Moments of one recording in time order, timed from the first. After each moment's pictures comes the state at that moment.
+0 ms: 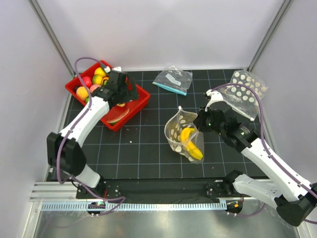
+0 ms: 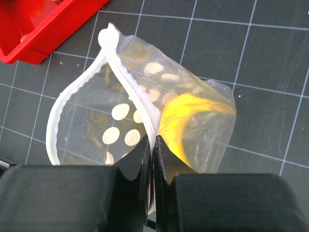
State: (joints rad) left arm -0.37 1.53 1.37 -0.59 -0.21 -0.52; right arm 0.61 0.94 0.99 -0.64 0.13 0.44
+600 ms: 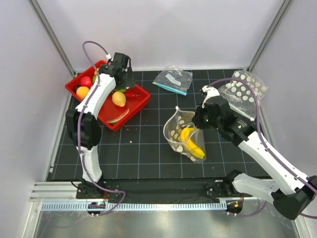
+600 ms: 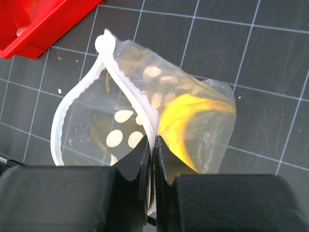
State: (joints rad) left arm -0.30 1.96 1.94 -0.92 -0.31 -0.44; right arm 0.61 1.02 1.07 -0.69 0.12 0.42
